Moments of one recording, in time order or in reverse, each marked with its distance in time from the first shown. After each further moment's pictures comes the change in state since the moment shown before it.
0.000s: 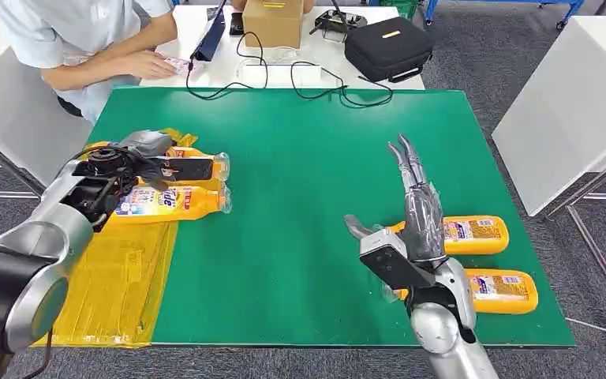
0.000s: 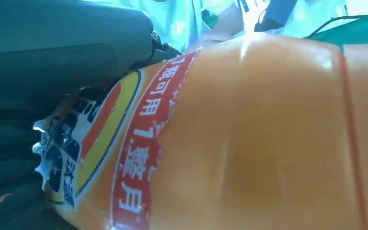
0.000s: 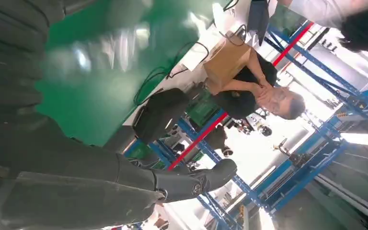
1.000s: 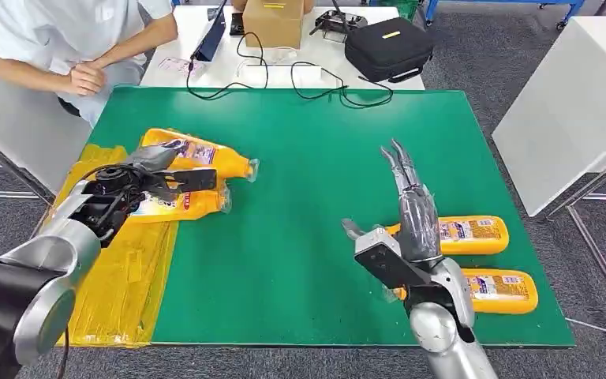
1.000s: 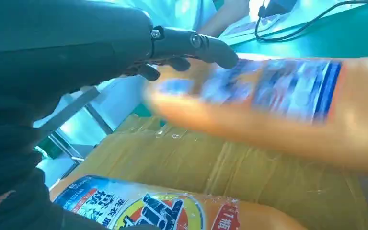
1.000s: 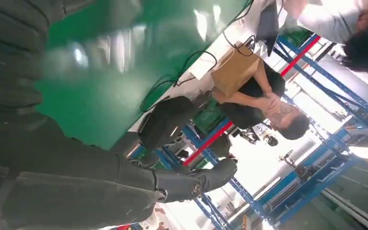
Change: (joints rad) left arm 0.067 -0.015 0.034 0.009 0.043 0.074 0.043; right arm -0.001 0.002 -0.005 0.026 0.017 0.036 0.009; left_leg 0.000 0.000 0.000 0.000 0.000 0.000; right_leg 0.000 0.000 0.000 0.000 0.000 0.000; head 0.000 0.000
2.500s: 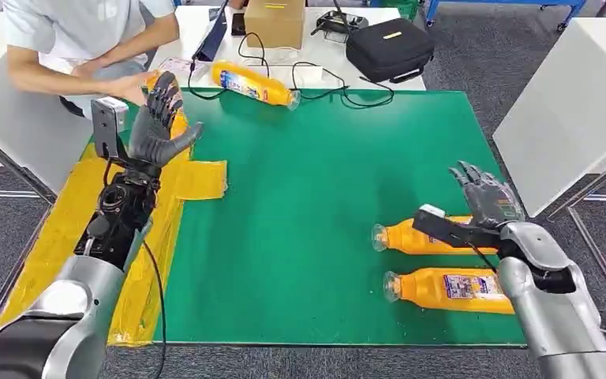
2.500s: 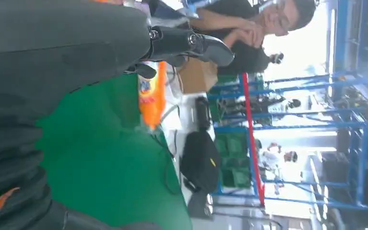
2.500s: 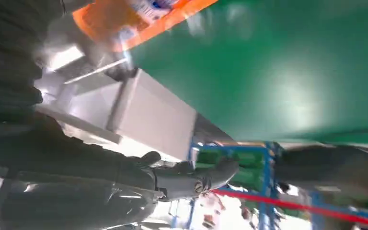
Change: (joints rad) left arm 0.252 -0.132 0.282 -0.509 1.314 -0.119 -0.347; right arm -0.263 -0.358 -0.117 0.381 0.358 0.437 0.151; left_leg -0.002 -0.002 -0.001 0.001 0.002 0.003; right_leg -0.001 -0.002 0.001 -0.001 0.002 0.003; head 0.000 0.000
